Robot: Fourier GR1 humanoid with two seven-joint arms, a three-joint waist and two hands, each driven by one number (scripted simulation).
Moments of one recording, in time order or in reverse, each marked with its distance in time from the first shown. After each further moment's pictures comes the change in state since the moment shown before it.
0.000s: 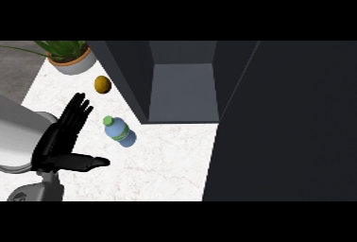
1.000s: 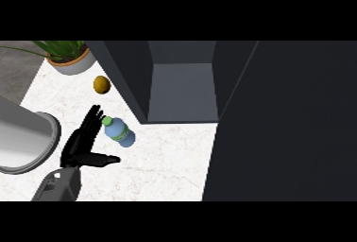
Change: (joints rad) left arm -0.224 0.027 0.066 0.744 -0.096 -0.068 -0.483; right arm -0.066 -0.052 -0.007 0.002 0.007 -0.066 0.032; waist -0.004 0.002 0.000
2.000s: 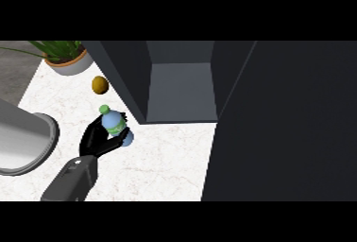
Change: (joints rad) left arm -0.240 -0.024 0.067 0.435 -0.016 0.001 -0.320; right arm 0.043 -0.058 0.021 0.001 -0.011 -0.022 -0.054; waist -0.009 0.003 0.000
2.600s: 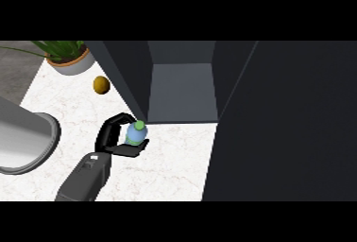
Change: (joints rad) left arm -0.017 -0.066 -0.100 -0.044 -0.130 0.219 -0.152; right arm -0.016 -0.015 0.007 -0.006 -0.004 -0.031 0.022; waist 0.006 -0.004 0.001
